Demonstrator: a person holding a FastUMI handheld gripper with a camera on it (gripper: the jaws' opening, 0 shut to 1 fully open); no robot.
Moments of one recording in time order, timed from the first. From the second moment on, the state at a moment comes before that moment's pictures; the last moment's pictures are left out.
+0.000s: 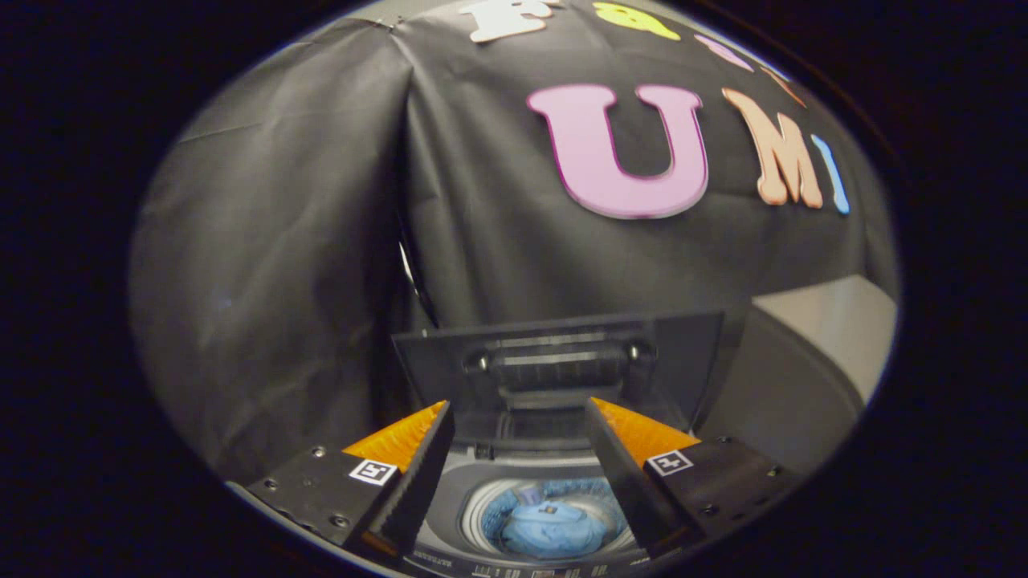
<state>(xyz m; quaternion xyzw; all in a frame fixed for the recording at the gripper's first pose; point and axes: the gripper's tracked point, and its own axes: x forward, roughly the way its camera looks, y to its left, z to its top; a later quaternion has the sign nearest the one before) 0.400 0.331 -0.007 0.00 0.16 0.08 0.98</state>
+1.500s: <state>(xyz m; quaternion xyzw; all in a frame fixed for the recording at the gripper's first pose) 0.540 0.309 -0.038 -0.05 0.08 0.03 0.99</state>
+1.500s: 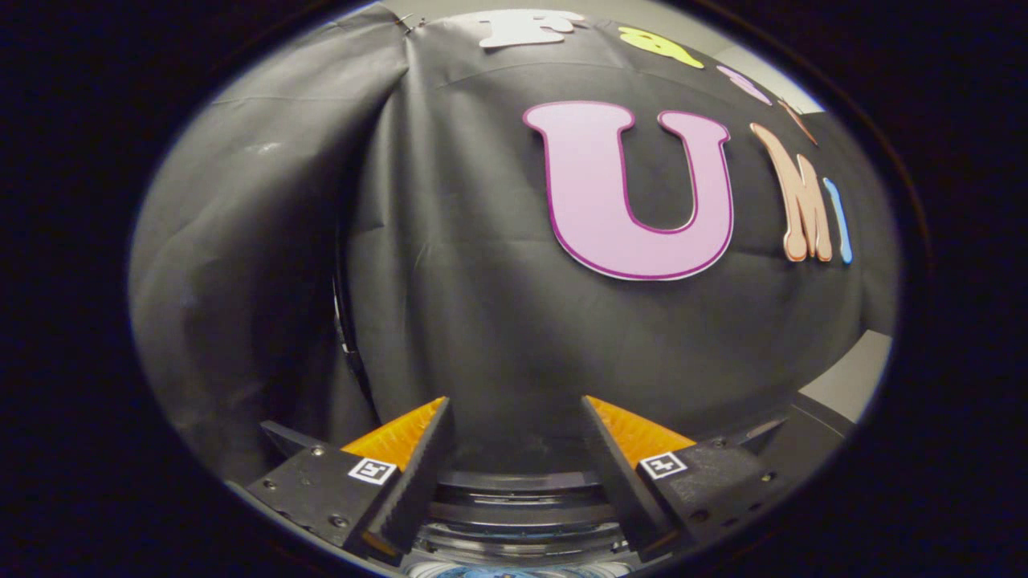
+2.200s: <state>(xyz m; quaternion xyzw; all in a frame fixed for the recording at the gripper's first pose) 0.516 0.301 -0.027 -0.05 0.01 0.02 1.00</state>
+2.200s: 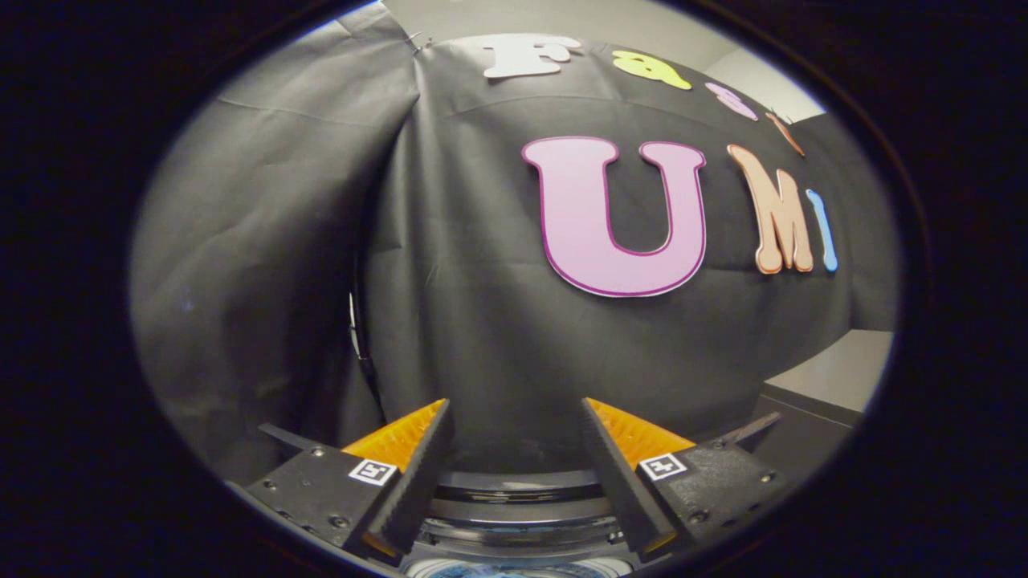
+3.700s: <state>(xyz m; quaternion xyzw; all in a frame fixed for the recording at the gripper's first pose) 0.467 0.293 -0.045 -0.05 0.01 0.09 0.99</state>
